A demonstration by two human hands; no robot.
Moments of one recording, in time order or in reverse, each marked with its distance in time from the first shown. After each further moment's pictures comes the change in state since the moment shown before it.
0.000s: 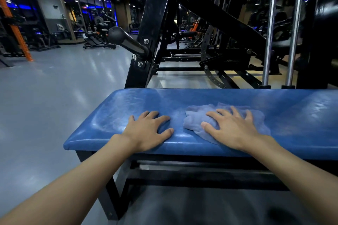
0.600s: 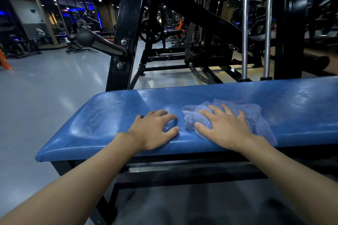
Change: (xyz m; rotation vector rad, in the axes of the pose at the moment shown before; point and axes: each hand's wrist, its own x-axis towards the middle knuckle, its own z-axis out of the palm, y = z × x) left_hand 0.023 0.063 -0.001 -0.065 -0.012 0.162; right_hand -0.012 0.039 0.008 -0.033 0.035 0.033
